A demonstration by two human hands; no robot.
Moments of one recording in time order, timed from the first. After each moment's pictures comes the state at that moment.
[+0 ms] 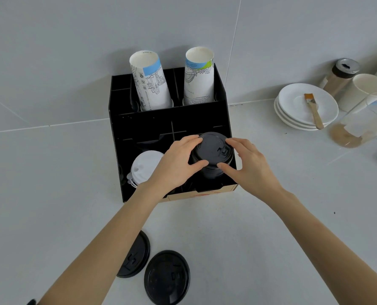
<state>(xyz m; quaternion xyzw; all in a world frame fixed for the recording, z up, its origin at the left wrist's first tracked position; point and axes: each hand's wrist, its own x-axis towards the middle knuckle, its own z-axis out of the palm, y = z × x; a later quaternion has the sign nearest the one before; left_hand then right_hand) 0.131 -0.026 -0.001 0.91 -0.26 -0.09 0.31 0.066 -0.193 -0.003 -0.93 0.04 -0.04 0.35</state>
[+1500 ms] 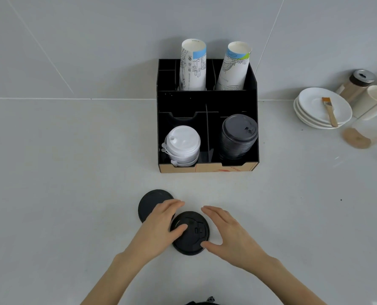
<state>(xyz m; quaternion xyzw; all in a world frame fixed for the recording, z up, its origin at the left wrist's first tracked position) -0.037 0.107 -0.056 0.91 -0.18 -0.15 0.33 -0.081 -0.084 -0.056 -0.92 -0.11 0.16 0.33</state>
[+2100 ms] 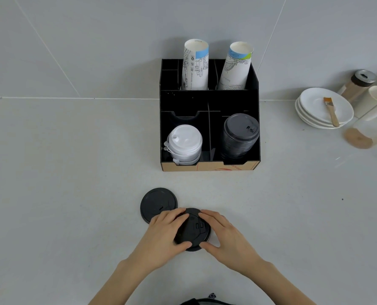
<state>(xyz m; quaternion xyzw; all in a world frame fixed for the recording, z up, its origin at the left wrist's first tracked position) -0.057 0.109 -0.066 0.92 -0.23 -0.20 0.22 -0.090 -0.074 -0.065 -0.91 -0.11 0.15 0.37</state>
